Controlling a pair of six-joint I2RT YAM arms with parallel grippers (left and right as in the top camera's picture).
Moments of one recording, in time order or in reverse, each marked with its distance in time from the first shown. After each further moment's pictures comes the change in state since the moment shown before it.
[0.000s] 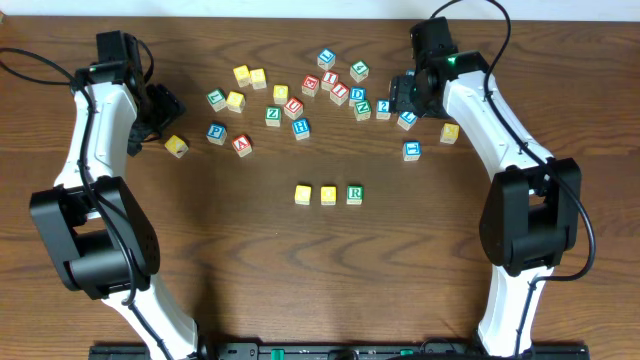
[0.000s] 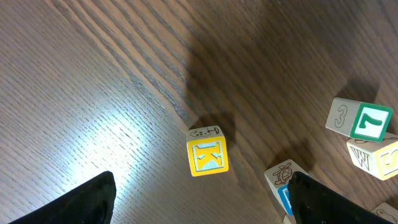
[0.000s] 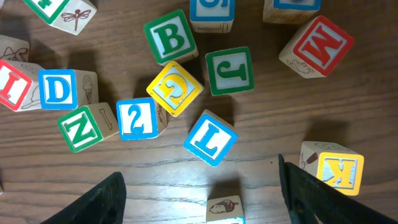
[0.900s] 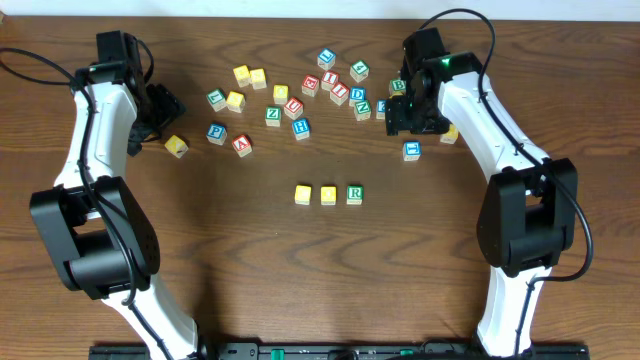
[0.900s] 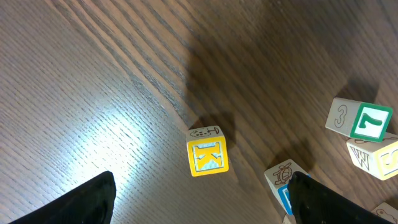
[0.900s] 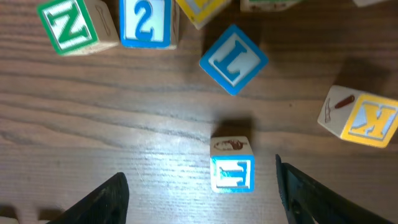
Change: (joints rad) left arm 0.000 0.000 0.000 0.000 0.000 0.000; right arm 0.023 0.000 0.000 -0.187 -0.076 -0.121
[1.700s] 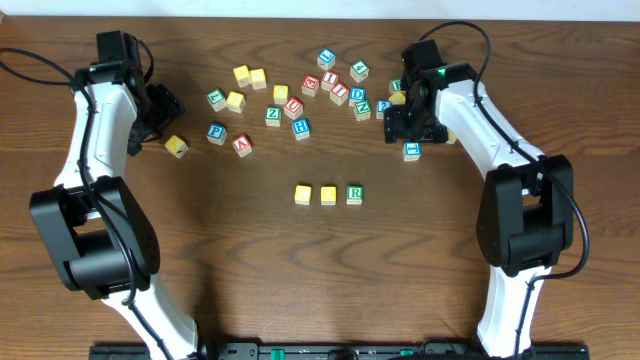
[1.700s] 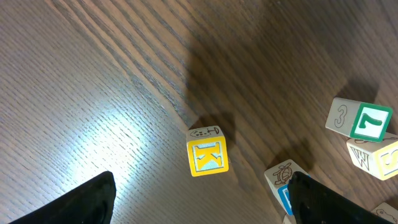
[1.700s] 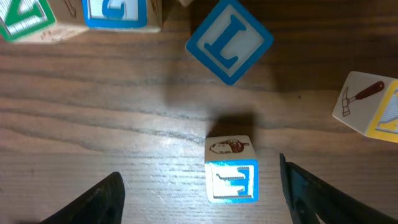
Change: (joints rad) left arm 0.000 0.000 0.000 0.000 0.000 0.000; right arm -0.002 0.003 -0.084 0.073 0.005 0.035
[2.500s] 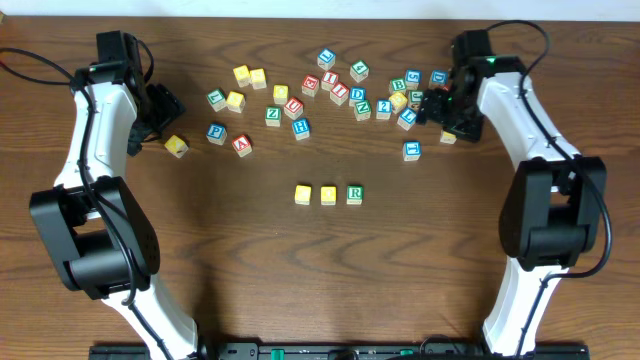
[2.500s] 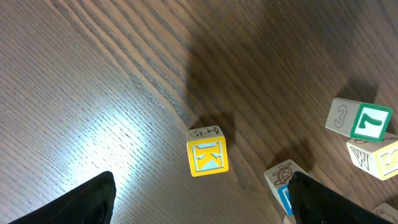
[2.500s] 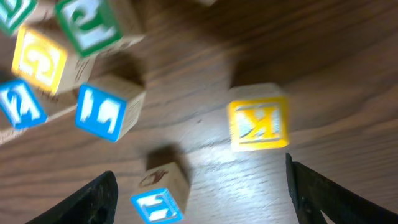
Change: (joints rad) left arm 0.000 0.000 0.000 0.000 0.000 0.000; right arm -0.186 0.000 0.029 -0.008 -0.067 0.180
